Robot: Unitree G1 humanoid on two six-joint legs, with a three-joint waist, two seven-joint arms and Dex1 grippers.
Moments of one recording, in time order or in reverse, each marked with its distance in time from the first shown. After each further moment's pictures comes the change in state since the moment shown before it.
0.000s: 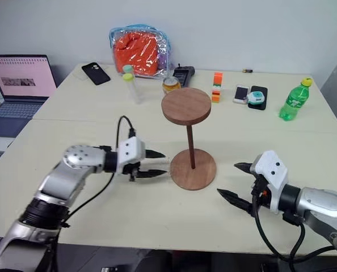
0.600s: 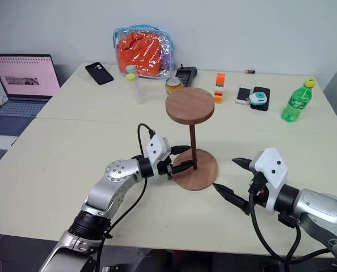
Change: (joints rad) left arm 0.076 -0.417 -0.095 0.016 0.008 -0.060 0.321; right arm 0.002 0.094 -0.018 -0.129 0.097 0.072 -0.203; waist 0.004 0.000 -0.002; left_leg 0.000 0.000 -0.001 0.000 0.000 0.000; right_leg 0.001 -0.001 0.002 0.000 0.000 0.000
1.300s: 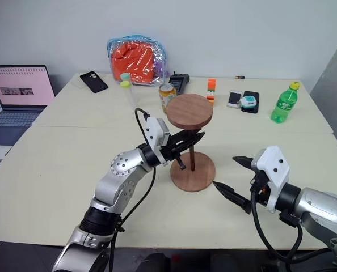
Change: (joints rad) left arm -0.048 -0.114 0.033 -0.034 -0.097 -0.060 0.163; right arm -0.009 0.000 -0.023 0.000 0.019 0.000 0.000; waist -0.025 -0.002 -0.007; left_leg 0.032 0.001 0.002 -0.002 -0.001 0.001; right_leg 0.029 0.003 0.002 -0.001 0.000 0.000
